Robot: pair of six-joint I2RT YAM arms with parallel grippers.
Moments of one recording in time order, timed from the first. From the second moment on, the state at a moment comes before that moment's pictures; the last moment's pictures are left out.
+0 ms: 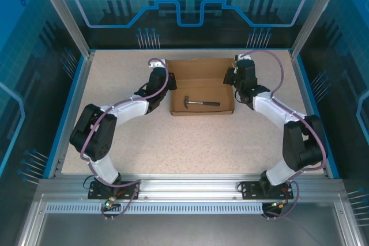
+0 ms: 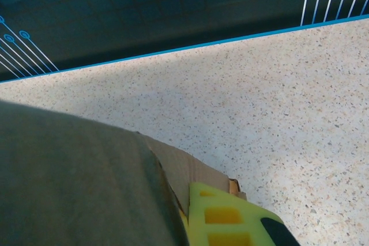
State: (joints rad) left arm -0.45 1.74 1.06 0.24 -0.27 -0.48; right arm 0.29 1.58 1.05 0.05 0.15 0.35
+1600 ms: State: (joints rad) left arm -0.58 1.68 0.64 0.81 -0.45 -0.39; right arm 0.29 1.35 0.54 0.49 0.10 0.34
